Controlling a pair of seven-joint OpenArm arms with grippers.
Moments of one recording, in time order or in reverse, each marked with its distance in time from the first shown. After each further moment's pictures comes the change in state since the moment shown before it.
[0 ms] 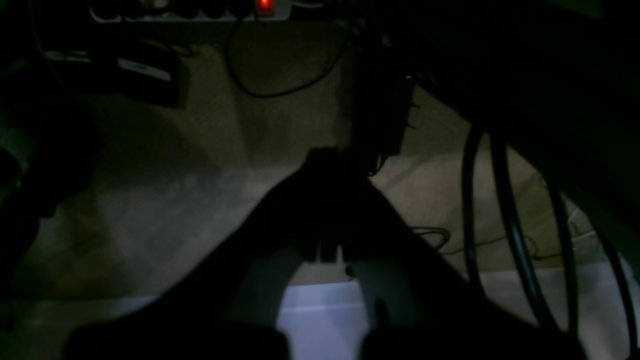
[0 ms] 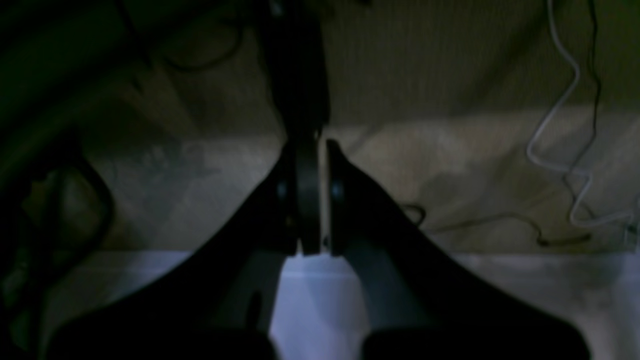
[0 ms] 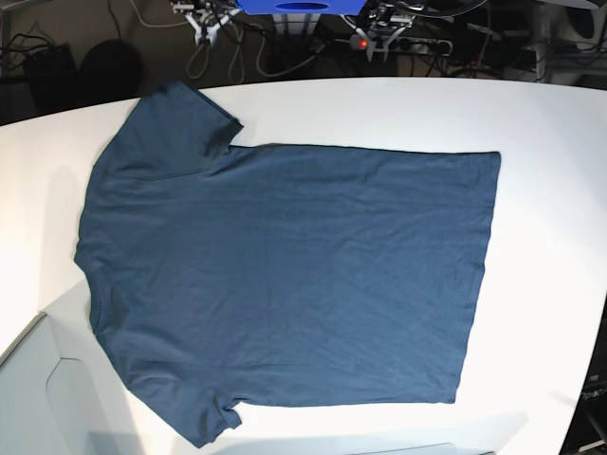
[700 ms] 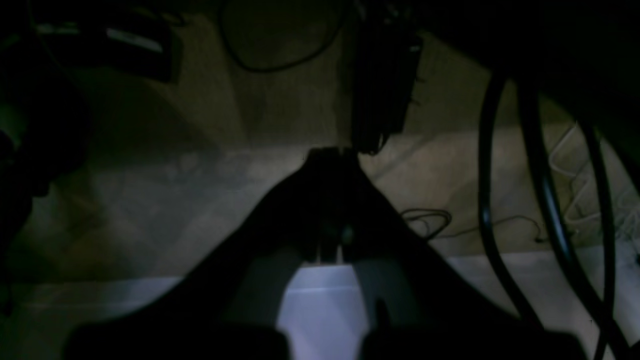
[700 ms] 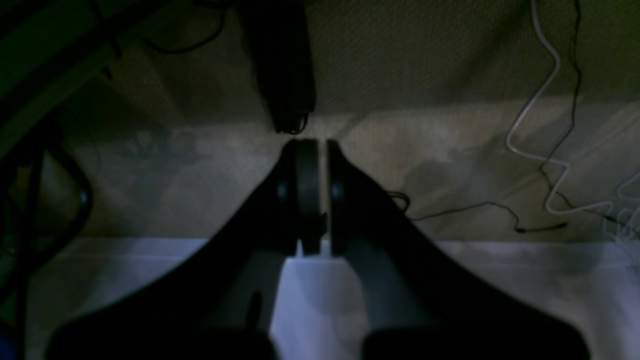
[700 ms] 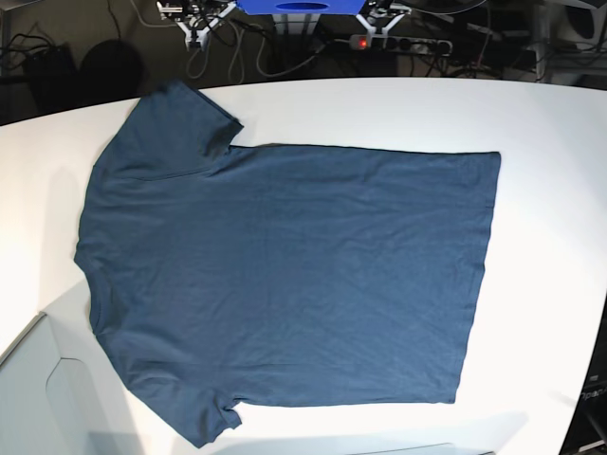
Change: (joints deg) left arm 2.9 0.0 0.0 0.1 0.2 0.0 -0.2; right arm -3.2 2.3 -0.1 10.8 0.0 0.0 -10.5
